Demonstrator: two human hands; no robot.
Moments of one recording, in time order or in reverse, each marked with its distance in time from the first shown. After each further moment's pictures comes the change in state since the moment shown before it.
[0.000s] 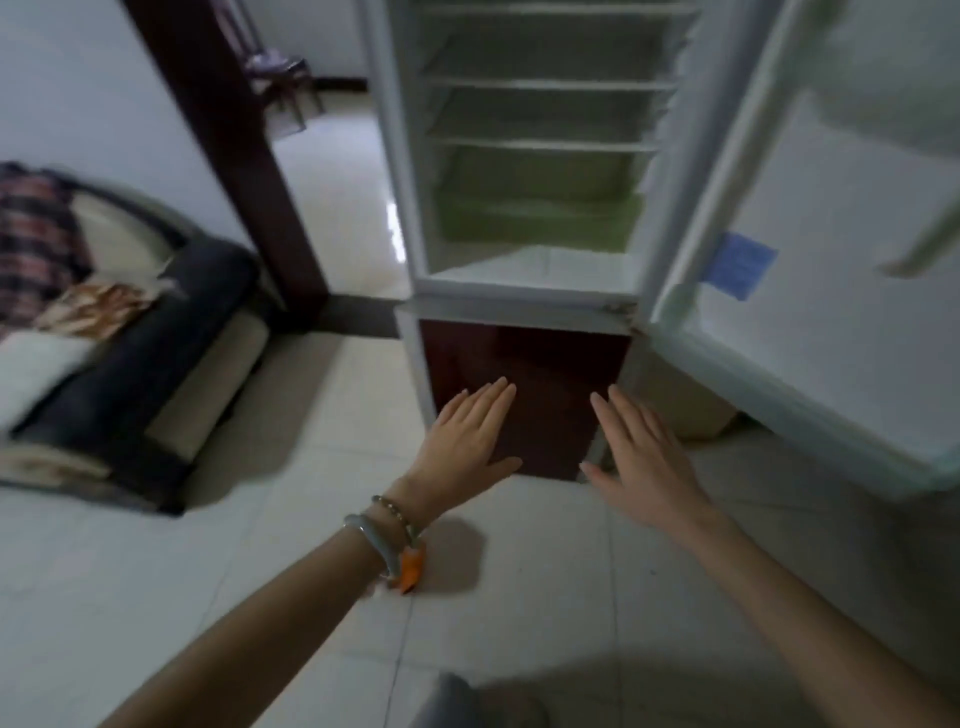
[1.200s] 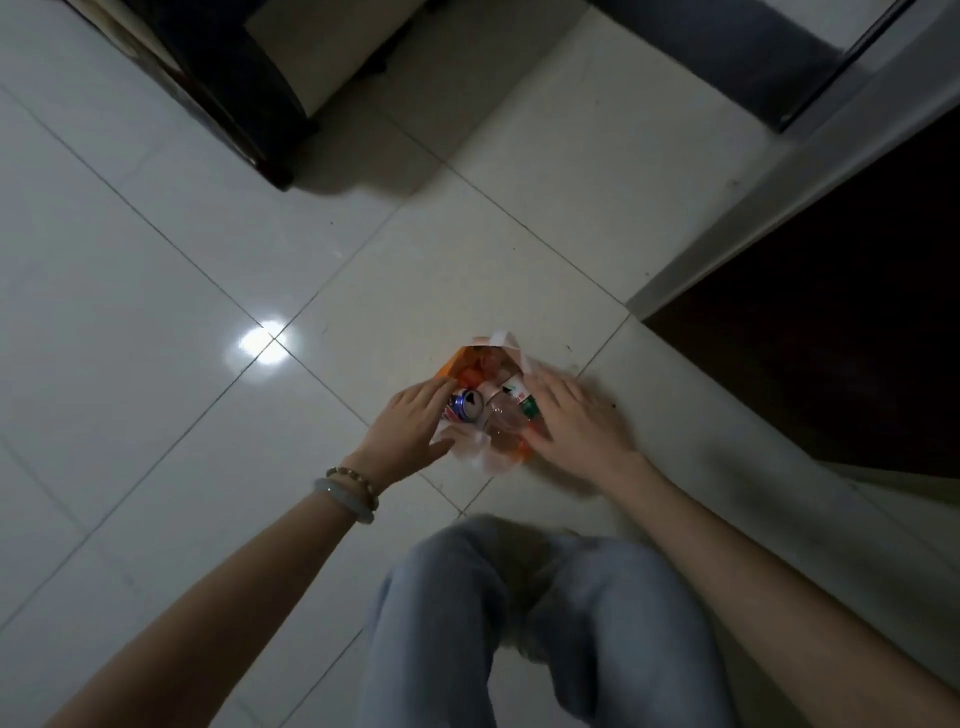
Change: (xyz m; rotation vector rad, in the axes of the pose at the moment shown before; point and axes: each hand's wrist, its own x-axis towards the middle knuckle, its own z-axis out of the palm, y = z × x) left_hand -0.289 -0.333 0.411 -0.188 -0.470 -0.737; right_hand 0.164 -0.222 0.570 0.253 -0.778 -0.531
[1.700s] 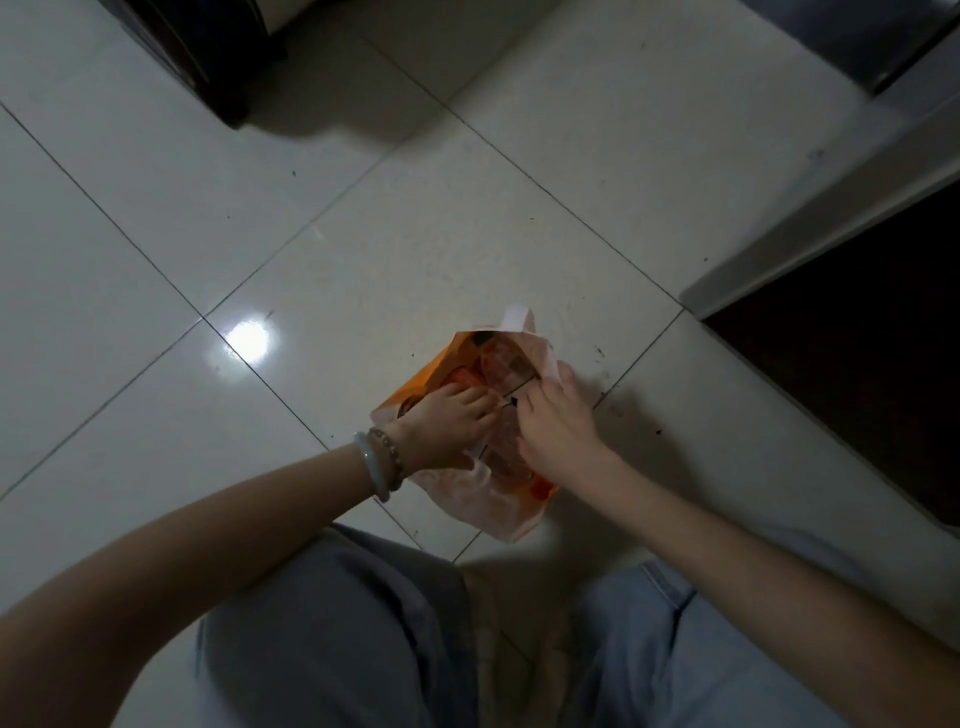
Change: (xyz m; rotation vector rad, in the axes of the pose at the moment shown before) left_hand 0.133 -0.051 0.175 0.358 -0.114 0.394; right_hand 0.126 0.068 0.170 -0.612 -0.057 -0.082
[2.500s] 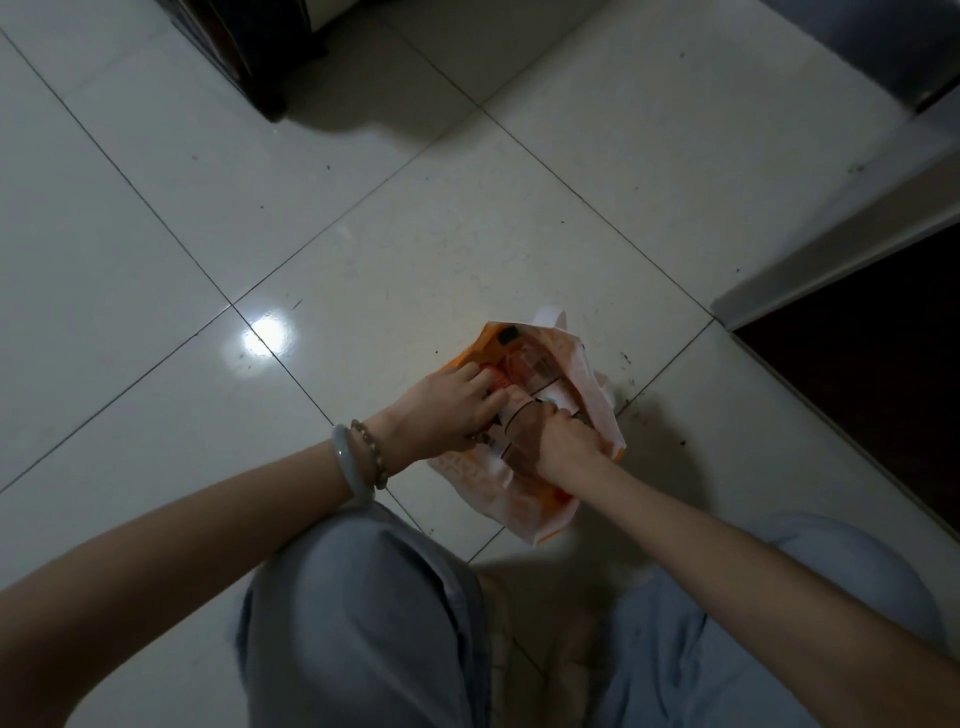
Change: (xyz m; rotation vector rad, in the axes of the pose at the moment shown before) left_hand -0.037 -0.010 -0.040 -0.054 0.076 -0.136; right_hand 0.022 -0.029 0.025 0.540 -0.303 0.354
